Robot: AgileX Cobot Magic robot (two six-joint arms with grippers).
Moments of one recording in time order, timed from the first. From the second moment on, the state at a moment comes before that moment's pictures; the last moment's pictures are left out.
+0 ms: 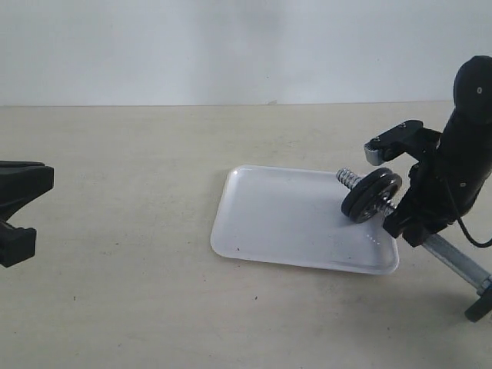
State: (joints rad) left arm -0.40 0.83 -0.41 -0.56 0.11 0.62; right arm 0.19 1.81 -1.06 0.02 0.77 -0.41
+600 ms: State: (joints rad) left arm -0.40 0.83 -0.41 -0.56 0.11 0.62; right arm 0.19 1.89 -1.06 0.03 0.73 -0.37
